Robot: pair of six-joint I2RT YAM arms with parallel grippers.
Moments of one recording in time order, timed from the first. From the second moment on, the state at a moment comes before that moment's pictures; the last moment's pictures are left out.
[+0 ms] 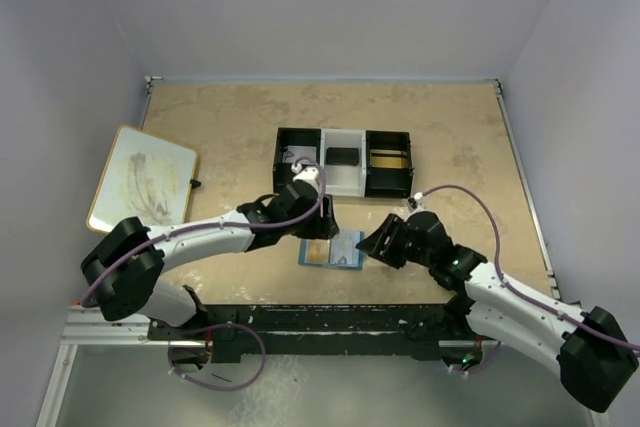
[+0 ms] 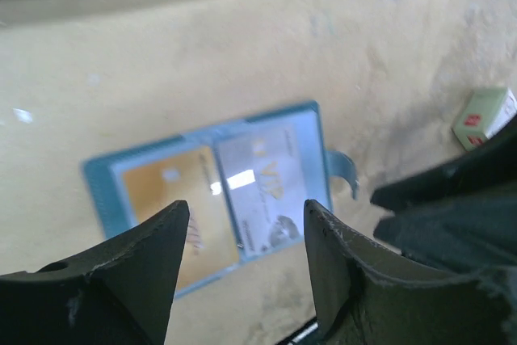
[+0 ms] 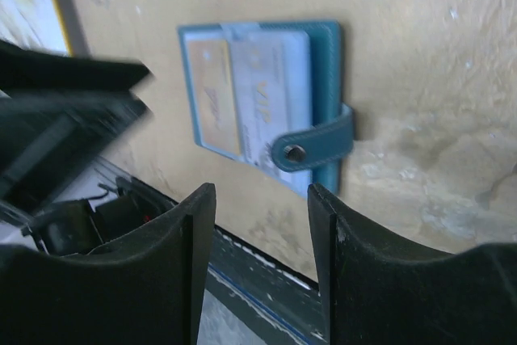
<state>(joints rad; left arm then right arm) -0.94 1.44 0.79 -0.10 -0.06 -0.77 0.69 0.81 0.32 -0.15 -0.08 1.11</state>
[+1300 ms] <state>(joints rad) -0.83 1.58 0.77 -0.07 0.19 -0.50 0.59 1.19 0.13 0.45 -0.33 1.33</state>
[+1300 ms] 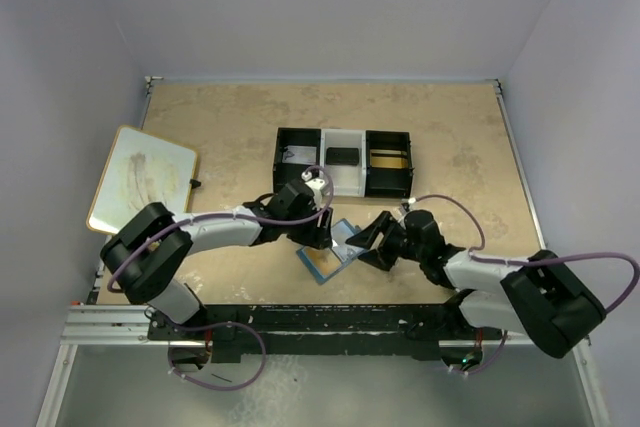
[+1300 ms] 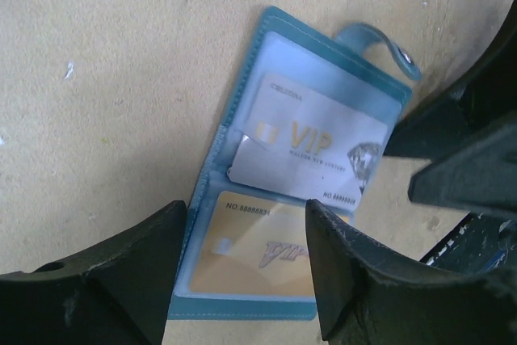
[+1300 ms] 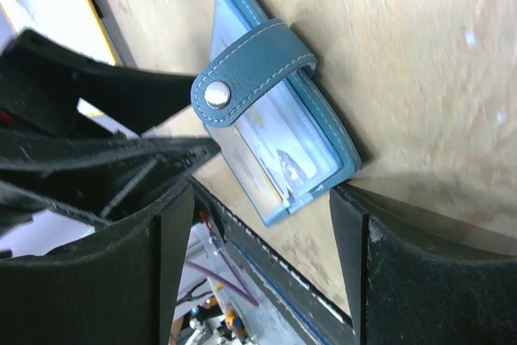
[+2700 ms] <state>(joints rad) -1.13 1.31 0.63 0.01 -0.19 -0.91 0.62 1.08 0.32 0.09 -0.25 1.00</state>
